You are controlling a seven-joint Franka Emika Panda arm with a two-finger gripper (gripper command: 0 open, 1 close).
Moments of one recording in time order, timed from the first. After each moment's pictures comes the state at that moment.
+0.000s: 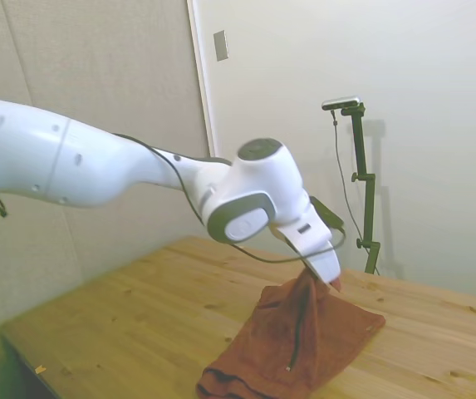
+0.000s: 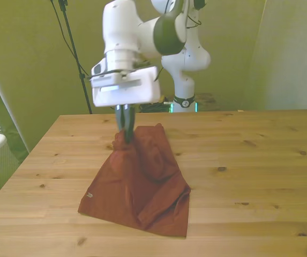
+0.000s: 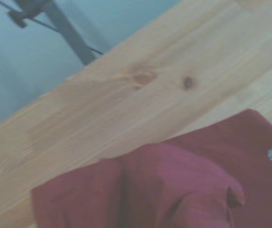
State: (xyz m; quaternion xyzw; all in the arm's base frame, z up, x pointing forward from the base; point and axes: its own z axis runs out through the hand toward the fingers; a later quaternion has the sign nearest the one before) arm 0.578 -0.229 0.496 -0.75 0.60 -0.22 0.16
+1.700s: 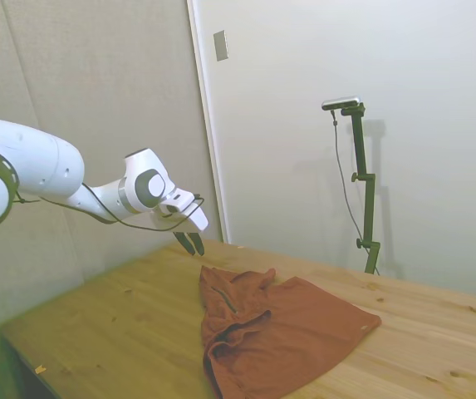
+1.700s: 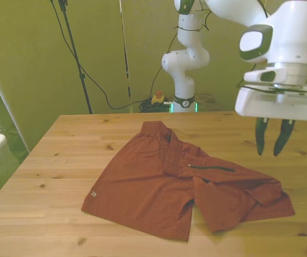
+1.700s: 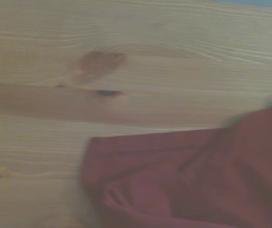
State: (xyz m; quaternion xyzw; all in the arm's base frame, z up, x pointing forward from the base) arm 0.637 0.116 0.471 -0.90 0.40 -0.19 0.01
